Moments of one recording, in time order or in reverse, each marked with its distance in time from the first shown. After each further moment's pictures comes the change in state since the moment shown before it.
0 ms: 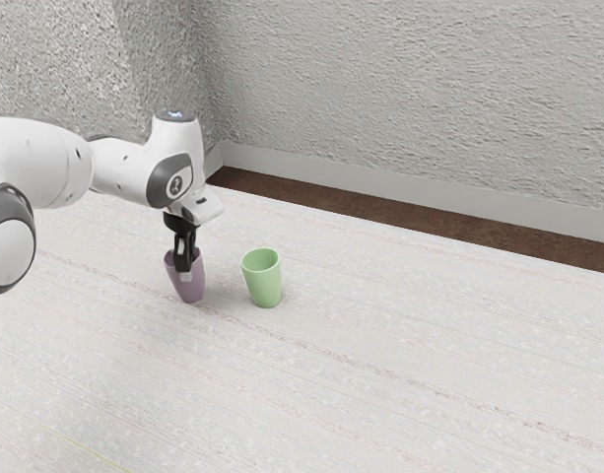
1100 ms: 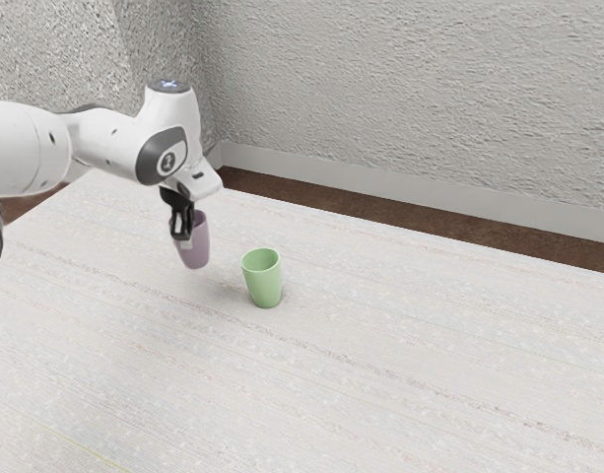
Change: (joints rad) arm -0.044 -0.156 0.004 -0.056 0.061 -0.004 -0.021
